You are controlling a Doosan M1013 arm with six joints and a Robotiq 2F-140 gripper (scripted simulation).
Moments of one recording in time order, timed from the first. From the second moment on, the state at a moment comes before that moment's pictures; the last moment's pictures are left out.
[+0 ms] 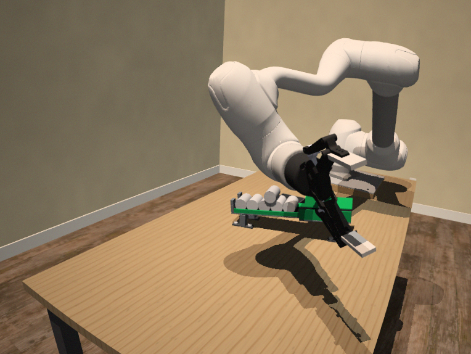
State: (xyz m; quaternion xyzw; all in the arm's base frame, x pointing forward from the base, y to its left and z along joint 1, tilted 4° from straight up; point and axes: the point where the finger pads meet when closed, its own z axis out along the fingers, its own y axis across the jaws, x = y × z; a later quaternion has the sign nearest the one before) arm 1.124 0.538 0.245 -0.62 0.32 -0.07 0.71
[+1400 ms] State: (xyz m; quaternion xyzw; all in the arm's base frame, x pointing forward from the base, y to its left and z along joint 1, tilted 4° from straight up) arm 1.000 0.499 0.233 -0.79 0.15 -0.08 0.59
